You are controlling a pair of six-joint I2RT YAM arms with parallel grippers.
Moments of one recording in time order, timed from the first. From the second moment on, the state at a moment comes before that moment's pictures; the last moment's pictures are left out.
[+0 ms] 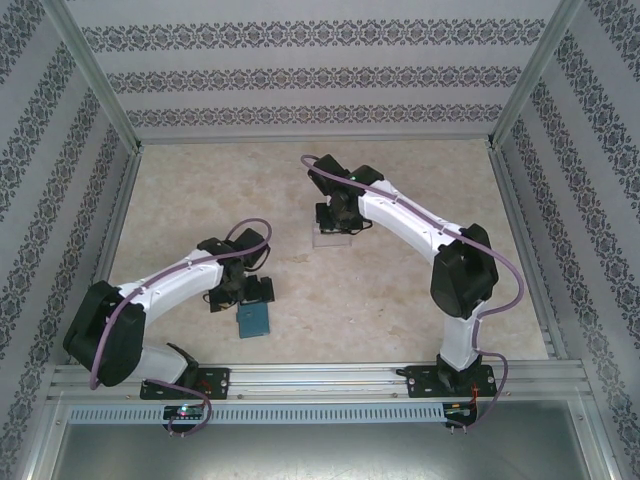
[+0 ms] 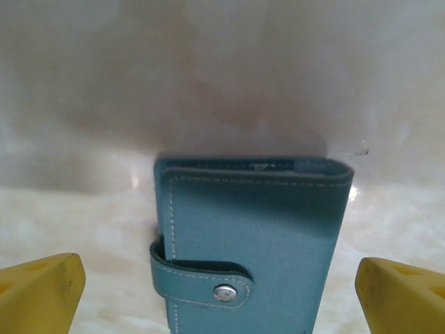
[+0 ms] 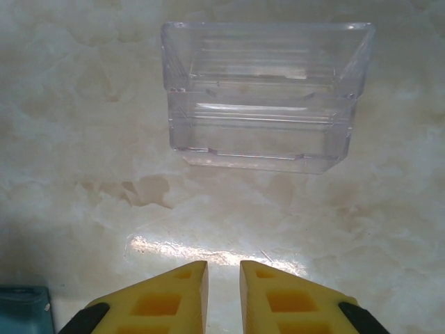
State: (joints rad) left arm -0.56 1.40 0.82 -0.94 0.03 -0.80; right arm 0.66 1.90 1.68 -1.05 0.01 0.59
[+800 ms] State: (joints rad) left arm -0.67 1.50 0.80 -0.87 0.03 -0.96; right arm 0.62 1.86 1.60 -1.00 -0.04 0.55
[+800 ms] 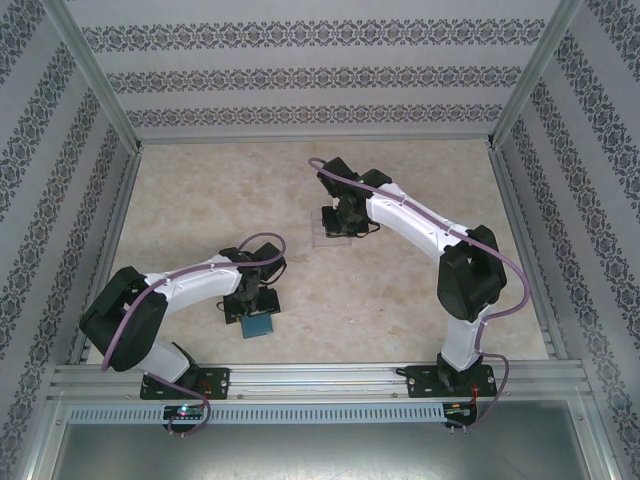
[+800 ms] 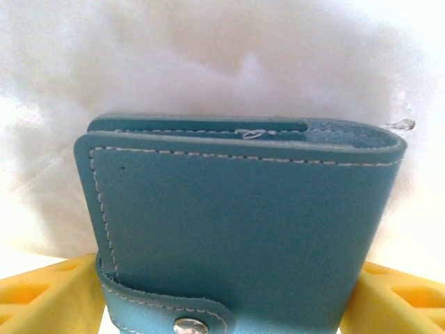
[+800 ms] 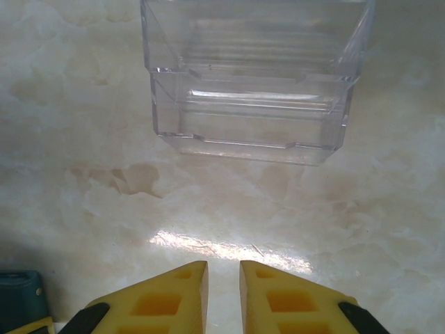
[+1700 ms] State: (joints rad) left arm -0.85 1.95 1.34 -0.90 0.07 -0.94; right arm 0.45 1.61 1.31 -0.97 -0.06 0.51
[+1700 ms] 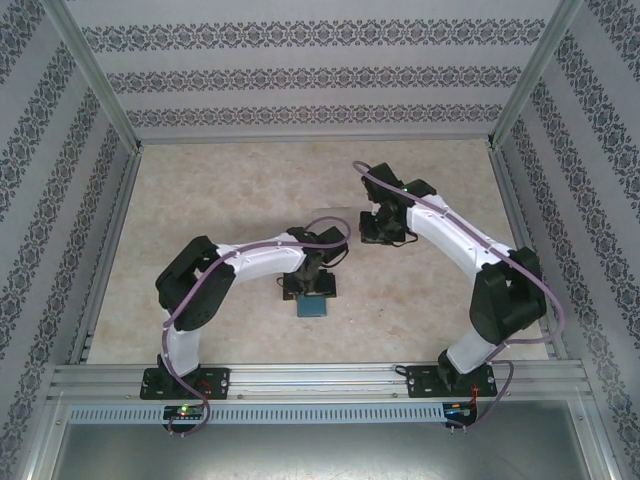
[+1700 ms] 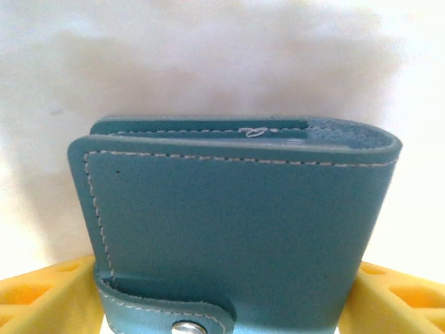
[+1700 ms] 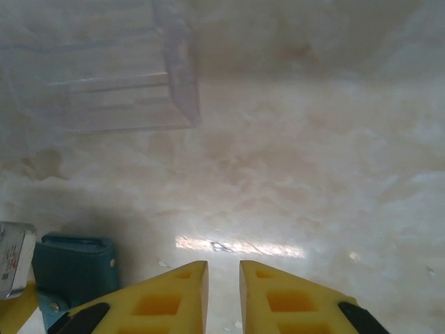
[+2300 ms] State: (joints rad) left arm -0.87 1.99 1.38 -0.91 0.09 -0.93; right arm 0.41 1.57 1.27 -0.97 -0.09 0.49
